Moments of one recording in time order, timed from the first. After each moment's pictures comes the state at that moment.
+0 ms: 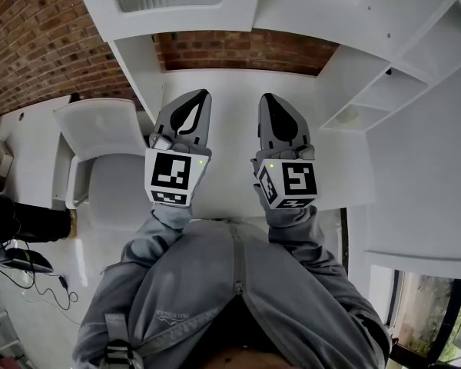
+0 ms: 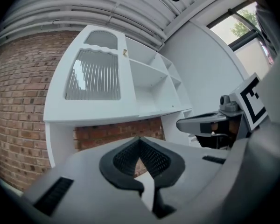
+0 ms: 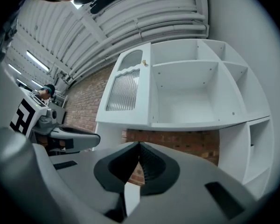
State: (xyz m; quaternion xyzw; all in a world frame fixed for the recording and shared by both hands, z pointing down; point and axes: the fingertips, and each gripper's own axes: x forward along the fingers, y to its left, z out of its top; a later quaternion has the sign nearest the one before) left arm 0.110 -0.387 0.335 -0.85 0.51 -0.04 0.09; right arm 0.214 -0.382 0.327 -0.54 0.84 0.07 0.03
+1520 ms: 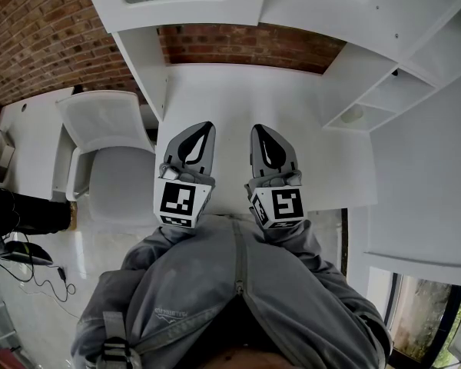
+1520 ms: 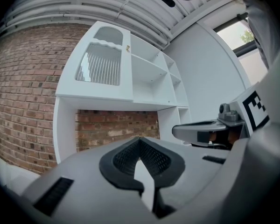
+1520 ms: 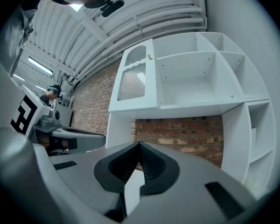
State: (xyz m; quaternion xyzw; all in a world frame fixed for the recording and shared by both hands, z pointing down) left arm 0.113 -0.344 0.400 -0.85 0.52 -0.03 0.04; right arm 0.199 -0.343 0.395 -0.51 0.86 0.04 0.02
